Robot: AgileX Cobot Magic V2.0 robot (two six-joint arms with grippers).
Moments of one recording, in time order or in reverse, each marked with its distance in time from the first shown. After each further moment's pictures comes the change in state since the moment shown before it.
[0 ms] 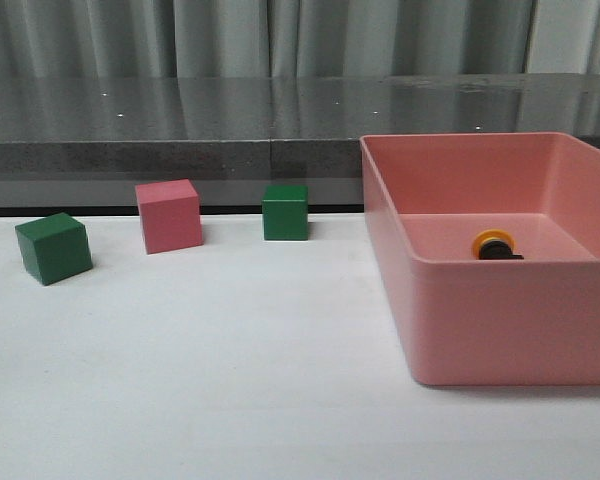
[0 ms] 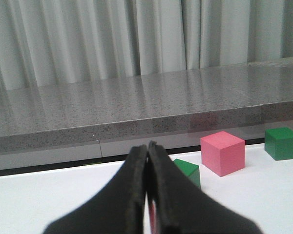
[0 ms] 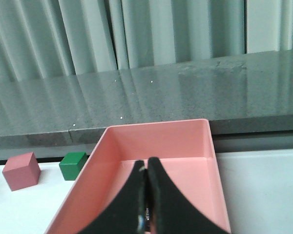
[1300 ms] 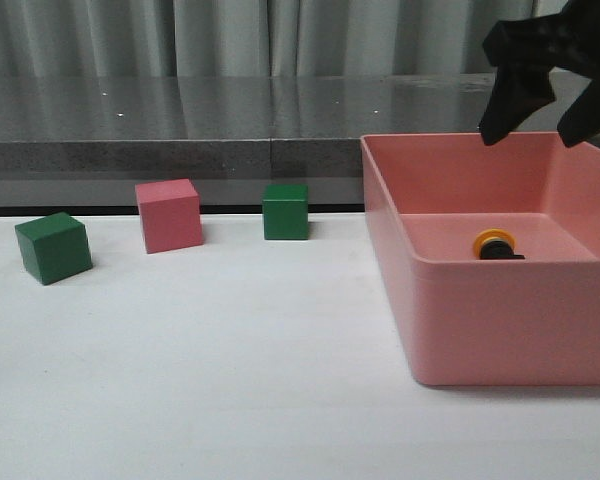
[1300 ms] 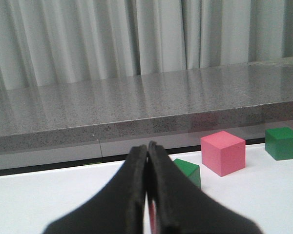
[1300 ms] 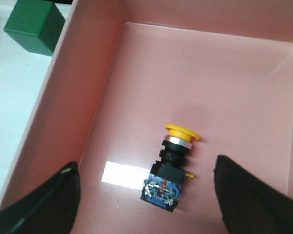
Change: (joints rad) left arm 0.000 0.000 0.000 0.000 0.000 0.000; right arm 0.090 1.368 -0.672 0.111 0.120 -0.200
